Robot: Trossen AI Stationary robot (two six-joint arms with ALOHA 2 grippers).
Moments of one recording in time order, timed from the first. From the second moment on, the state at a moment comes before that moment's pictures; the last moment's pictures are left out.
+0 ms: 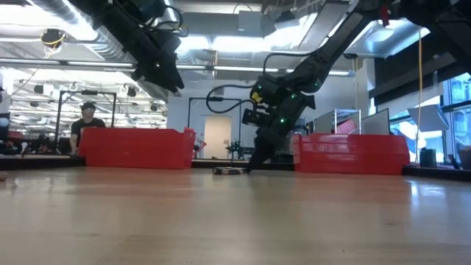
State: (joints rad) left arm 0.53 1.16 0.87 -0.35 -0.17 -0.17; right arm -0.50 2.05 1.27 -0.18 -0.26 -0.40
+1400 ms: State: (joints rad) left arm 0.53 1.16 0.87 -0.36 -0.17 -0.16; right arm -0.40 2.04 1.26 -0.11 -0.14 -0.14
